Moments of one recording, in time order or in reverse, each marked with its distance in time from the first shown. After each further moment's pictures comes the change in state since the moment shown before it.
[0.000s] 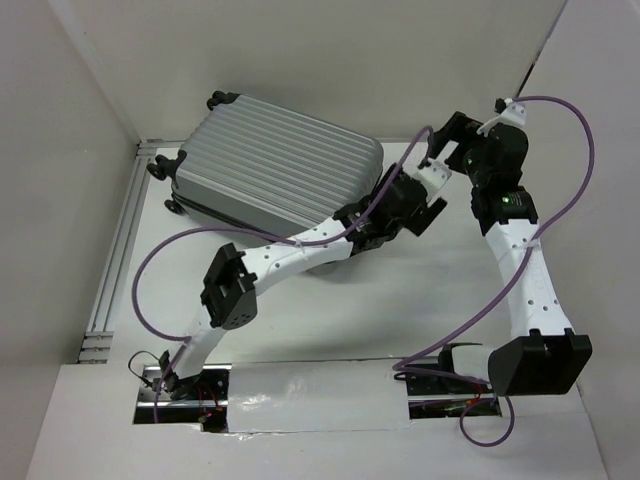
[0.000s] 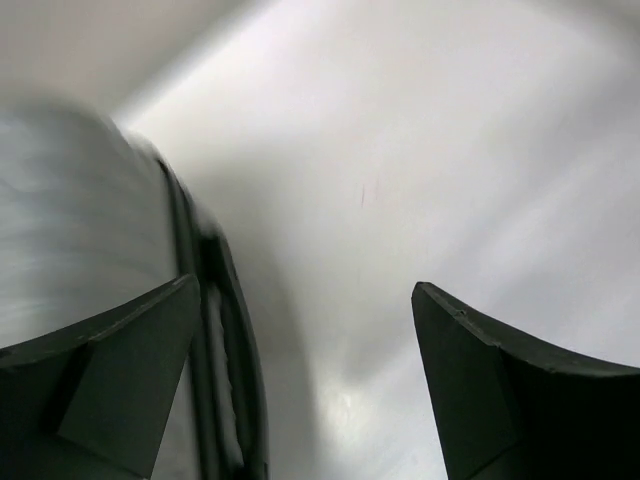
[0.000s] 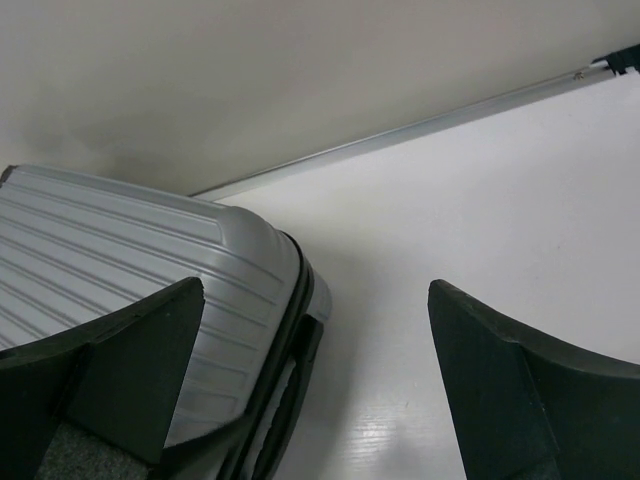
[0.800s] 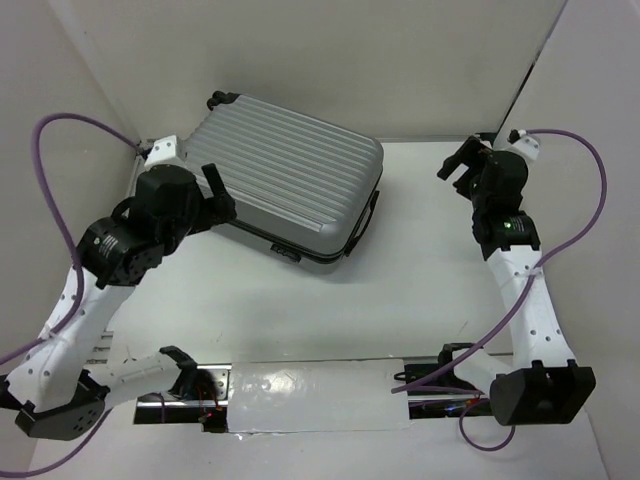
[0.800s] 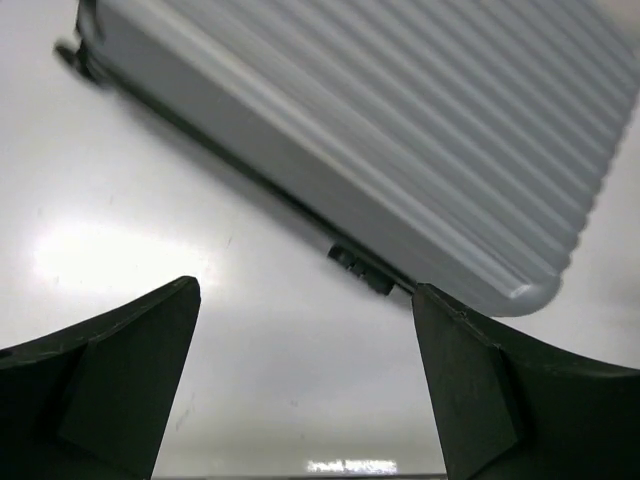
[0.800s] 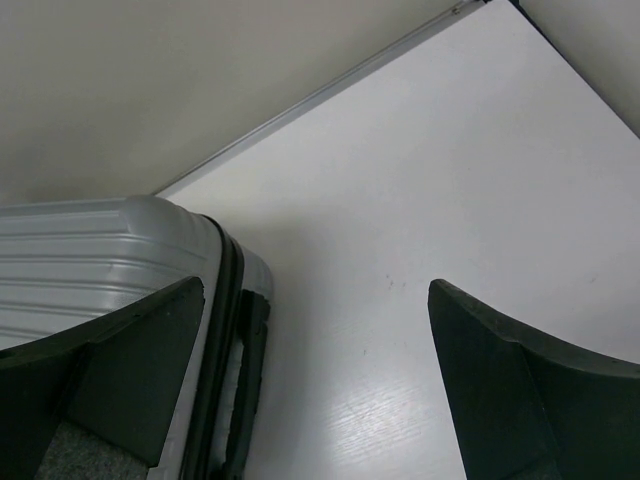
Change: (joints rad) left arm 0.455 -1.130 -0.523 -0.660 -0.019 -0.590; right arm 0.000 -0.152 -0.148 -0.107 0.231 0.098
